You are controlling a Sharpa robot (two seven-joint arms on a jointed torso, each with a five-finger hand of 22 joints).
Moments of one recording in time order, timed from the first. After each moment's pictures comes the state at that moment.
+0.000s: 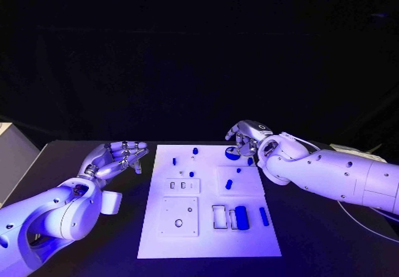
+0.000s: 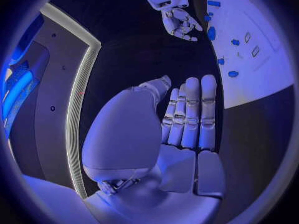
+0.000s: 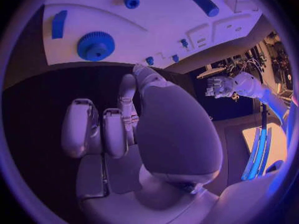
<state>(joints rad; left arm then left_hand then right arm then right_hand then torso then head) 1.00 -0.96 0.25 1.66 -0.27 -0.42 0.33 1.49 -0.22 0.49 0.20 0.05 0.90 0.19 0.26 0.23 1.14 0.13 0.07 0.07 1.10 0.05 0.86 0.68 0.17 0.99 0.15 1.01 0.59 1.35 -0.76 -0.11 1.32 -1.43 -0.52 -0.21 1.50 -0.27 0.22 0.28 0.26 0.99 0.13 0.11 0.28 1.38 0.04 0.86 0.92 1.47 -0.03 1.45 1.20 0.08 1.46 0.06 1.29 1.21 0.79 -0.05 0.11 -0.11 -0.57</state>
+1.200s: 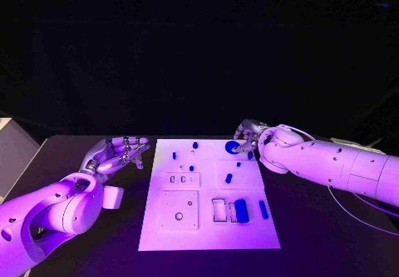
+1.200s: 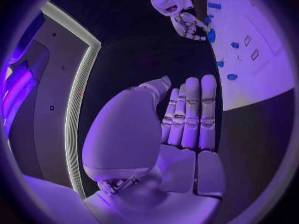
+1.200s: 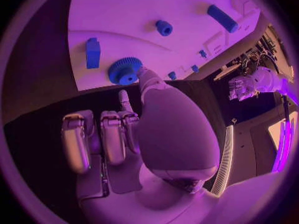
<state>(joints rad) 0.99 -0.96 0.25 1.66 -0.27 -0.41 0.32 1.49 -0.21 0.49 0.20 0.05 0.90 0.19 0.26 0.23 1.14 0.13 0.07 0.07 1.10 0.05 0.86 0.68 0.17 0.99 0.15 1.01 0.59 1.35 -0.69 -0.11 1.17 -1.32 -0.34 -0.32 1.45 -0.24 0.13 0.29 0.29 0.91 0.17 0.15 0.30 1.46 0.08 1.57 1.31 1.46 0.01 1.56 1.31 0.01 1.47 0.10 1.57 1.31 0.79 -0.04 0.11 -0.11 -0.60</state>
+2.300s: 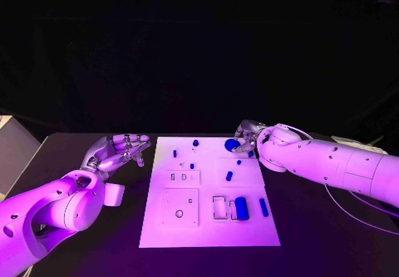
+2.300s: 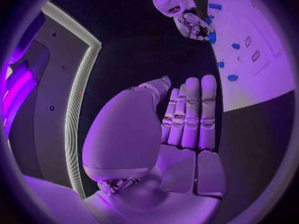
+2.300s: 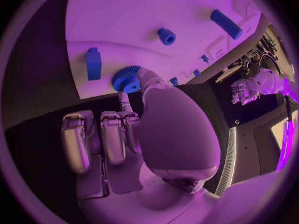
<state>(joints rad) 0.99 -0.96 0.25 1.66 -0.27 -0.41 0.32 1.49 -0.21 0.49 0.20 0.05 0.90 0.19 0.26 0.23 1.14 0.13 0.07 0.07 1.10 0.05 0.87 0.68 0.17 0.98 0.14 1.02 0.60 1.34 -0.66 -0.11 1.13 -1.31 -0.31 -0.33 1.46 -0.20 0.19 0.29 0.35 0.94 0.16 0.18 0.31 1.46 0.08 1.57 1.31 1.46 0.01 1.56 1.31 0.01 1.47 0.10 1.57 1.31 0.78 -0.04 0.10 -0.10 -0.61</state>
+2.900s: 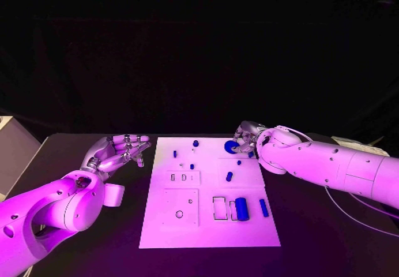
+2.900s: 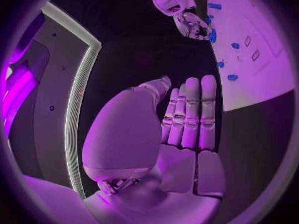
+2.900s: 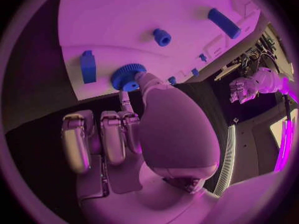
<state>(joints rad) 0.99 -0.96 0.25 1.66 -0.27 -0.41 0.32 1.49 -0.21 0.49 0.20 0.05 0.90 0.19 0.26 0.23 1.14 0.13 0.07 0.07 1.10 0.05 0.87 0.68 0.17 0.98 0.14 1.02 0.60 1.33 -0.66 -0.12 1.15 -1.31 -0.34 -0.32 1.44 -0.18 0.27 0.28 0.40 0.98 0.16 0.20 0.31 1.47 0.07 1.57 1.31 1.46 0.00 1.56 1.31 0.01 1.47 0.10 1.57 1.31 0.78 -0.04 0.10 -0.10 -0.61</state>
